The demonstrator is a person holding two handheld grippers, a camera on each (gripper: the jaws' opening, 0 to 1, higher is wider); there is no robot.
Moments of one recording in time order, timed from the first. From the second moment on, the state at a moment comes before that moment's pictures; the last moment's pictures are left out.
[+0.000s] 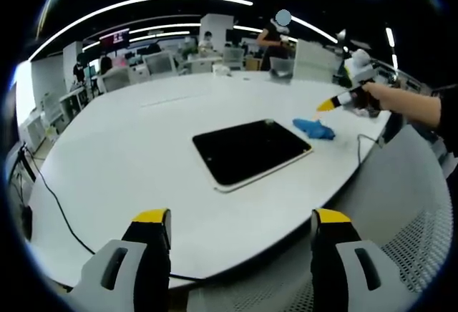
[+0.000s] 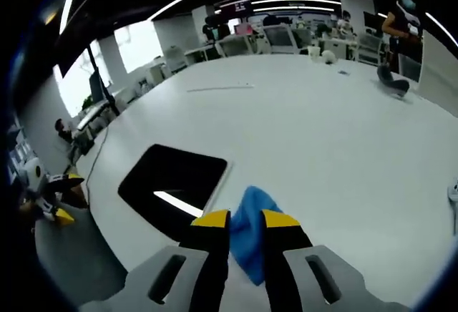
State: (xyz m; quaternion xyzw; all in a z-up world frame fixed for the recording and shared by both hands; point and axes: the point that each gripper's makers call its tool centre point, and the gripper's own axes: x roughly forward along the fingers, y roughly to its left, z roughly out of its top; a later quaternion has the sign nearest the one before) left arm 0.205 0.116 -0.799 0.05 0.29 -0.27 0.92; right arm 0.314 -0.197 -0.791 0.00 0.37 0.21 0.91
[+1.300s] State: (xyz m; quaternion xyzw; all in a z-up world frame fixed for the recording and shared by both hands) left arm 0.209 0.113 -0.787 0.05 0.25 -0.28 0.92; right arm 0.220 -0.164 -0.783 0.03 0.32 0.21 0.92
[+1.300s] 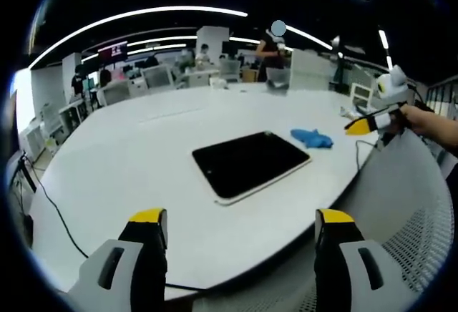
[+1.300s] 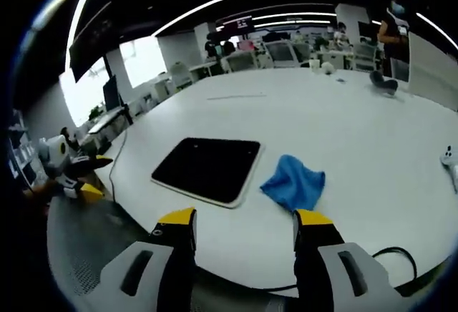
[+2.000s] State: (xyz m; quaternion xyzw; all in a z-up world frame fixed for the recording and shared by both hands) left arm 0.202 0.108 -0.792 0.03 0.28 -0.30 0.91; right arm 0.208 -0.157 -0.784 0.00 0.29 0.21 0.93
